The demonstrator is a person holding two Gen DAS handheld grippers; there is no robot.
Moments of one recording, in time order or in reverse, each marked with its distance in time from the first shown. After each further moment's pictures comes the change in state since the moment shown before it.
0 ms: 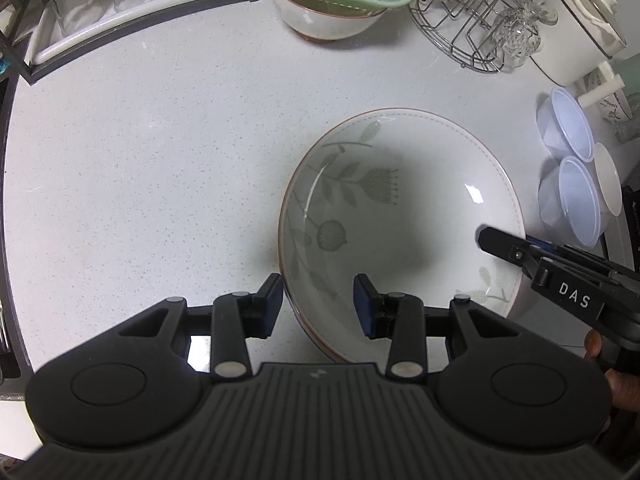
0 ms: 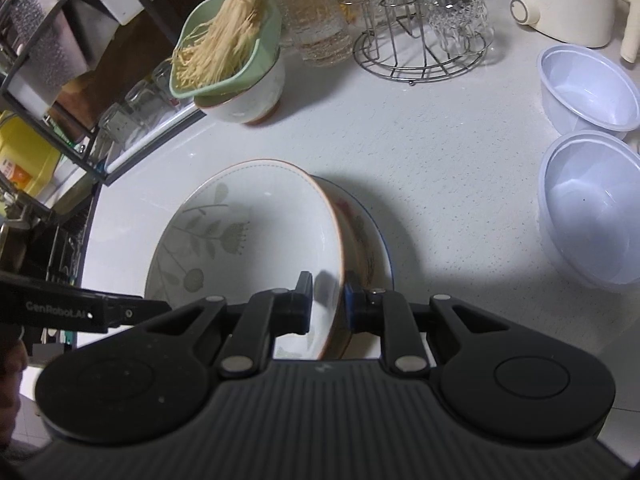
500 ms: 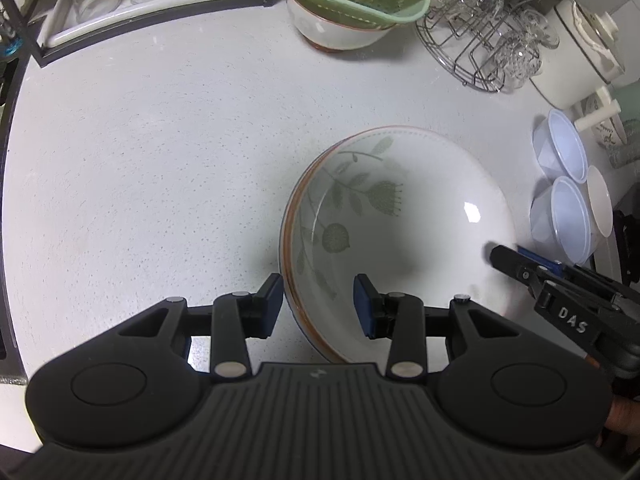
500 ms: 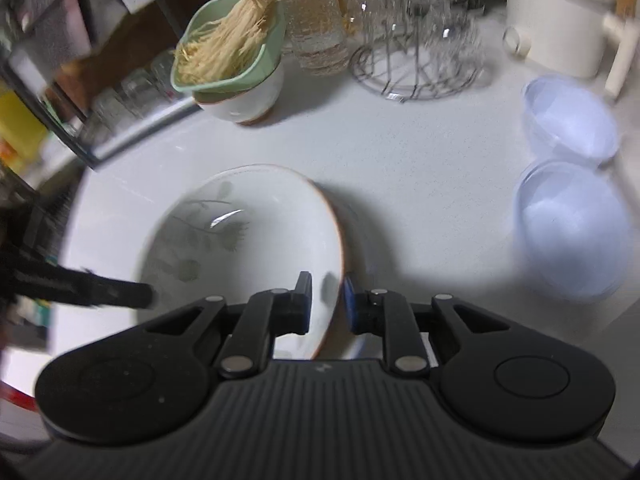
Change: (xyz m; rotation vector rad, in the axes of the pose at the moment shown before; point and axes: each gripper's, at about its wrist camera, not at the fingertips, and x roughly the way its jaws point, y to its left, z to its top) left arm -0.010 0.013 -0.009 -0.059 -0.044 -0.035; right arm -0.015 0.017 -0.007 -0.146 -0.045 -0.134
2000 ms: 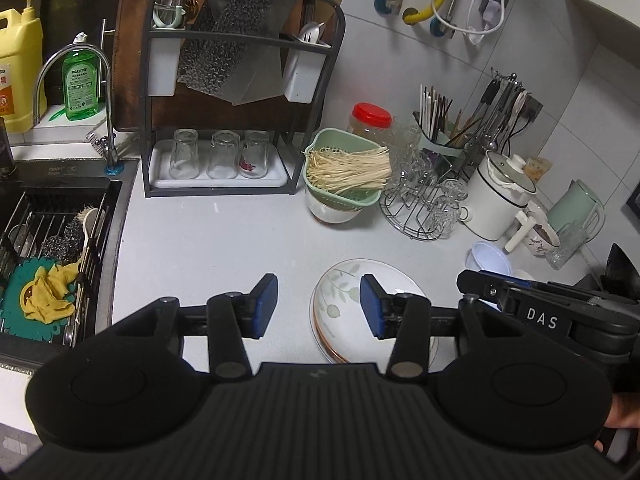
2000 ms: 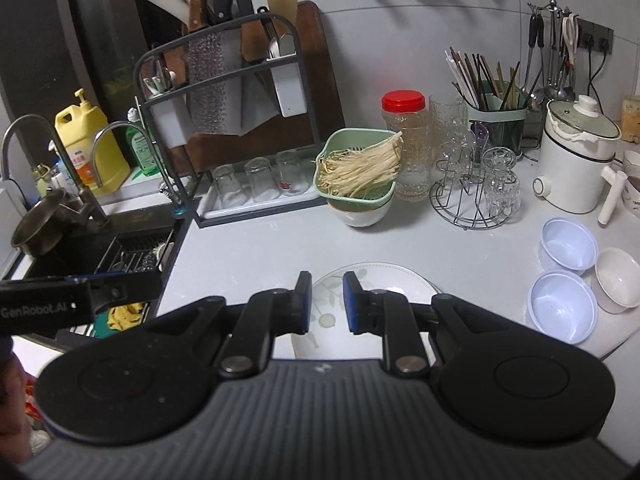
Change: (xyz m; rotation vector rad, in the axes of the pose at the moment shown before) left arm -0.205 0.032 -0.144 0.007 -0.599 -0.038; right arm -0.154 0.110 -0.020 -0.101 -0.297 0.088
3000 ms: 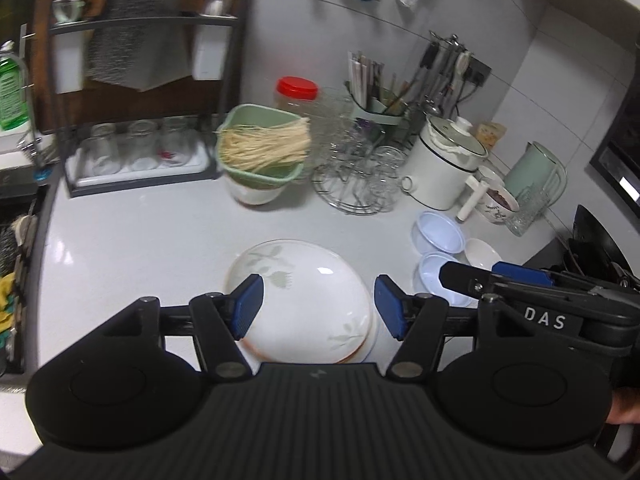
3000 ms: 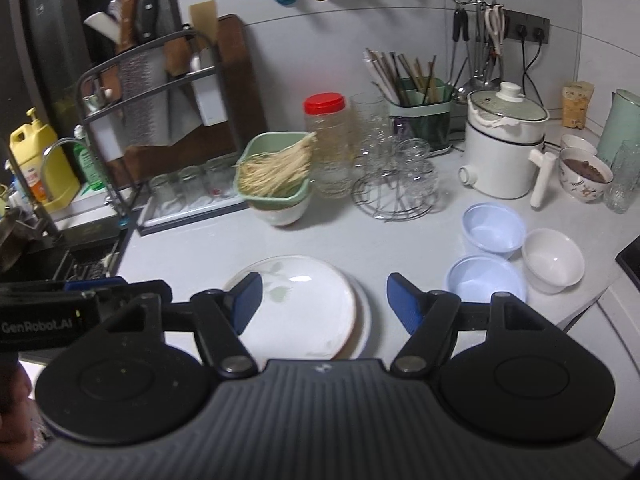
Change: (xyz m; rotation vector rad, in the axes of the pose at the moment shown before) left arm 0.053 -0.079 -0.014 0.107 0.056 -0.120; right arm -0.020 -0.072 -0.015 0.059 -0.026 -0.145
